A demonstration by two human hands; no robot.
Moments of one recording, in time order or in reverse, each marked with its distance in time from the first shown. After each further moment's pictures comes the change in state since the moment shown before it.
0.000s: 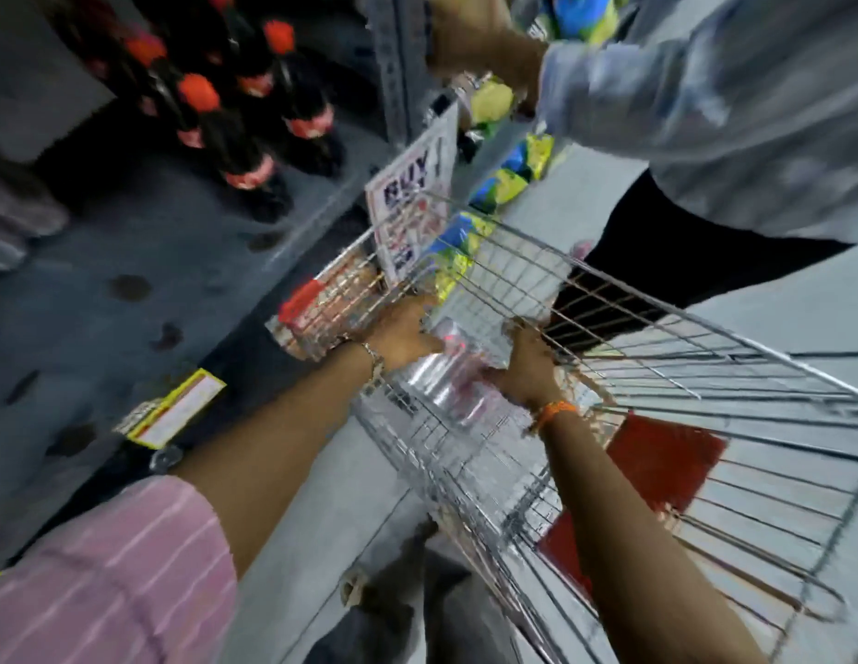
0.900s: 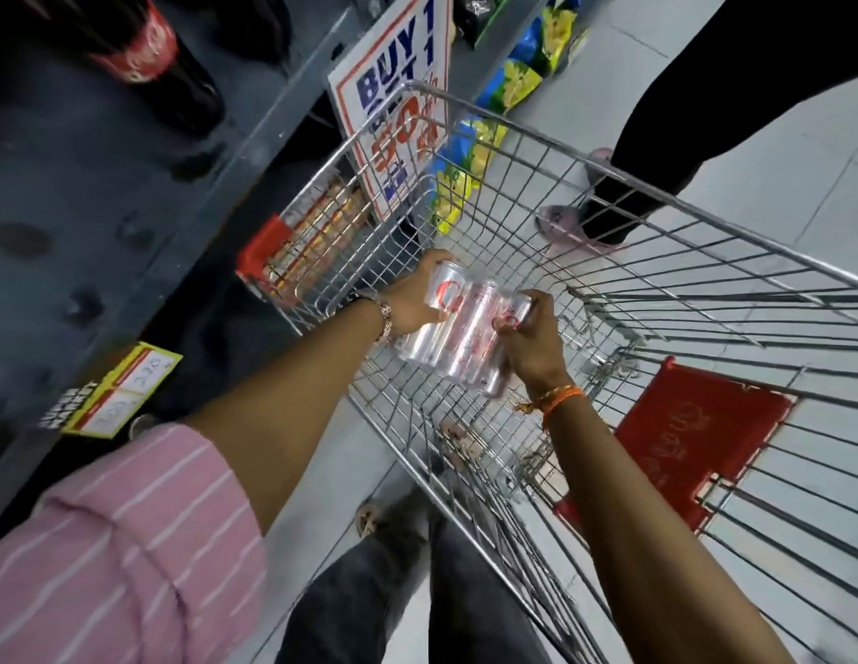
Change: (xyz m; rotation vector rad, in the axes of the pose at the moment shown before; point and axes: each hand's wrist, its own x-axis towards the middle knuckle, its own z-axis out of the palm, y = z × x) left_hand 0.067 -0.060 0.054 -0.021 -0.209 -0.003; right_hand 0.027 0.037 0.065 0.671 0.134 0.061
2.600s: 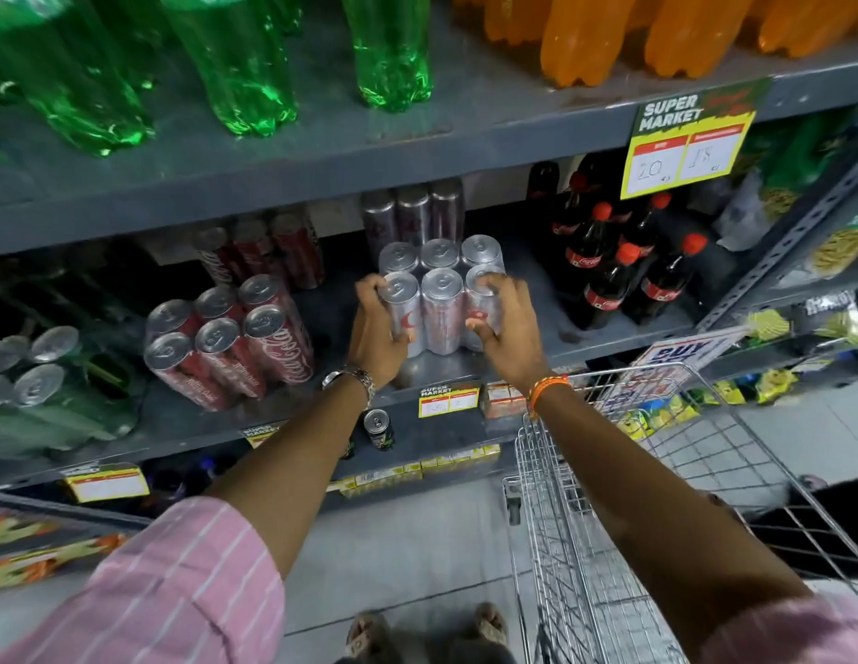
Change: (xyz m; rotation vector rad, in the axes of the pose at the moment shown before) left_hand -0.359 -0.130 -0.124 -0.398 1.469 -0.181; right_hand -0.166 -0.249 0.250 -0.401 -0.588 -1.244
